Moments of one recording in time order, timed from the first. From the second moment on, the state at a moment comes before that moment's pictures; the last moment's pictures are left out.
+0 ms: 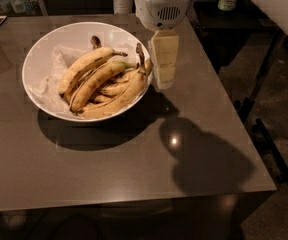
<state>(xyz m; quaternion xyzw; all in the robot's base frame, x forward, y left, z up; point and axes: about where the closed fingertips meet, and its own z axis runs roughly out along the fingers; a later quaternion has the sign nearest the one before) 0.547 -0.030 0.984 -0.77 0.62 -0.10 0.13</state>
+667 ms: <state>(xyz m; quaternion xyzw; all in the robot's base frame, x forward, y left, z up) 0.550 0.007 1.008 -0.76 0.62 -0.10 0.14</state>
